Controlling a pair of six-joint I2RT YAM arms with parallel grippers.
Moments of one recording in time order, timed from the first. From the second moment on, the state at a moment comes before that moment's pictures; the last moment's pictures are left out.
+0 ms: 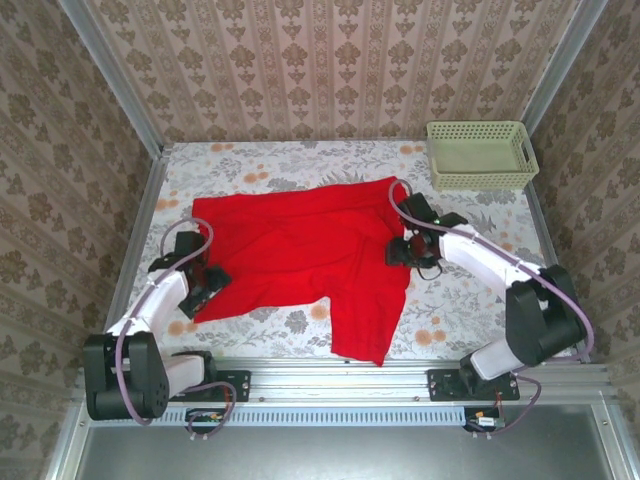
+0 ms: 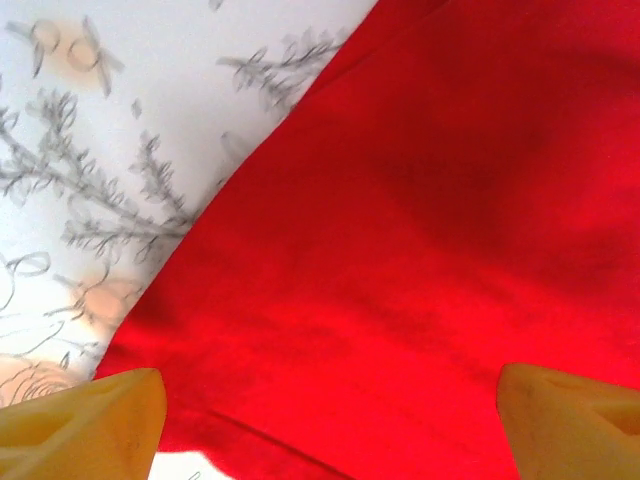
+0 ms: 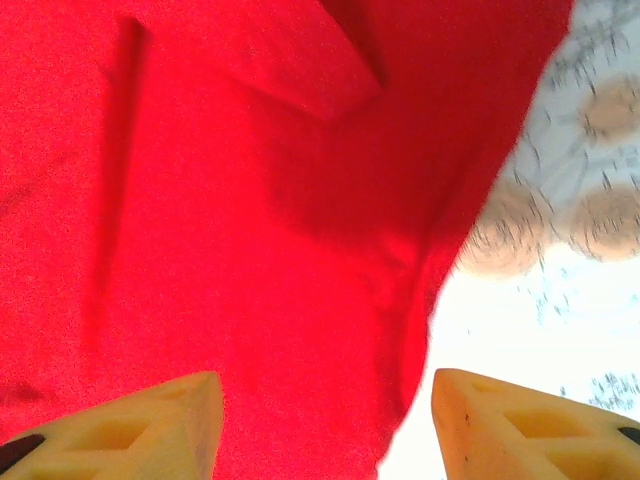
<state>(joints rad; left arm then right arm) -0.03 1.17 0.61 -0.78 -0.04 -0.77 0.38 1.46 0.97 -0.74 -0.01 0.45</state>
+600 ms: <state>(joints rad) -0.04 1.24 0.55 -0.67 -0.09 -0.88 0.61 1.25 0.76 -0.75 0.00 0.53</state>
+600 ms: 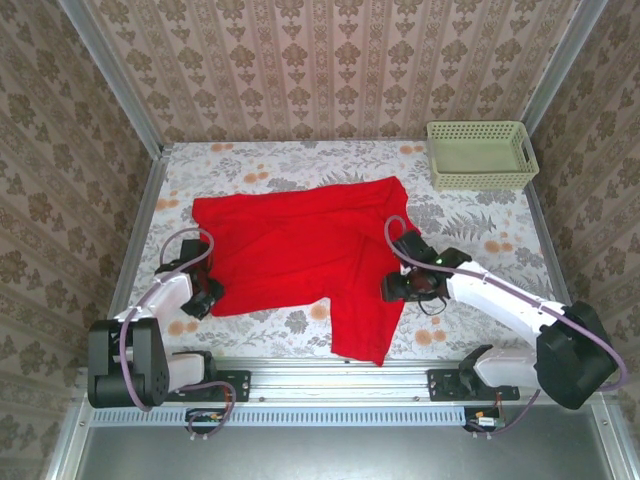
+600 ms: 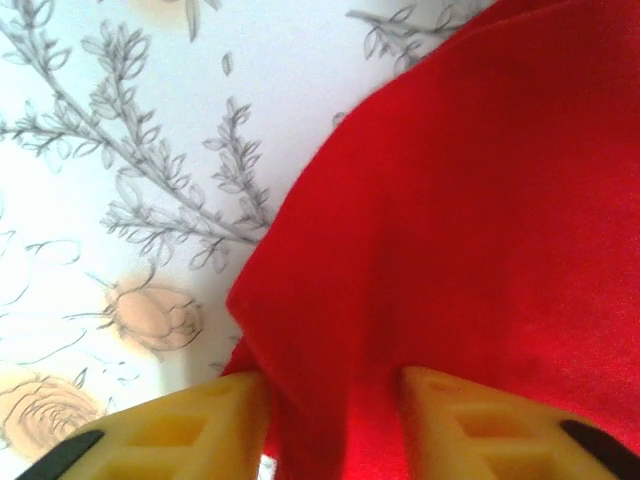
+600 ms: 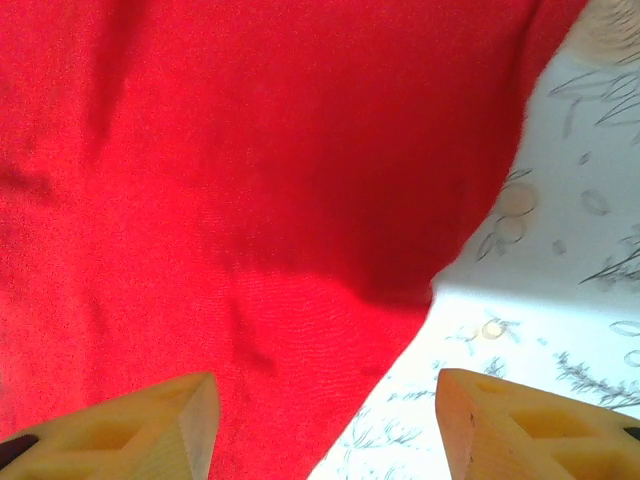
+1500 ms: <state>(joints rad) -0.04 1.29 0.57 -0.55 -0.04 -0.81 1.11 1.32 0.63 -0.77 0.00 0.87</state>
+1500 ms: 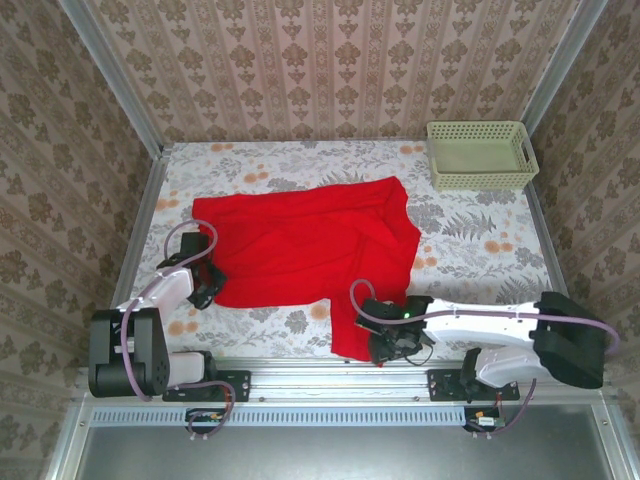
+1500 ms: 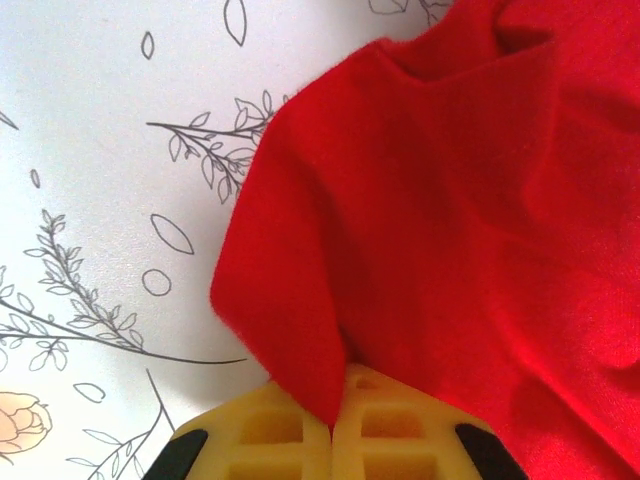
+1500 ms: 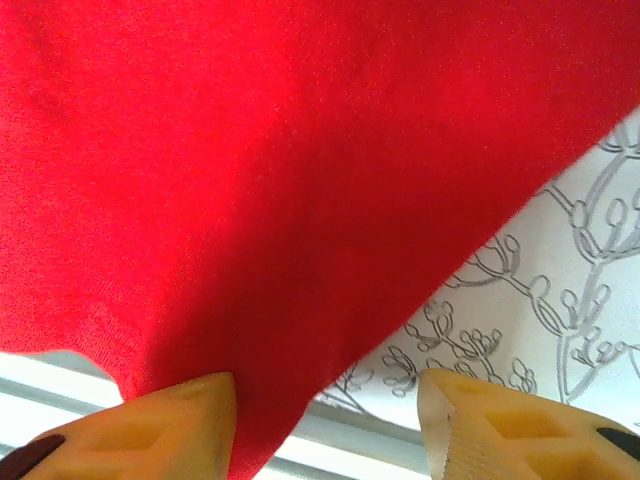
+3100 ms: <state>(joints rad) 0.05 1.70 1.02 -0.47 0.06 -0.87 0.36 2.09 1.94 -1.03 0.27 0.35</state>
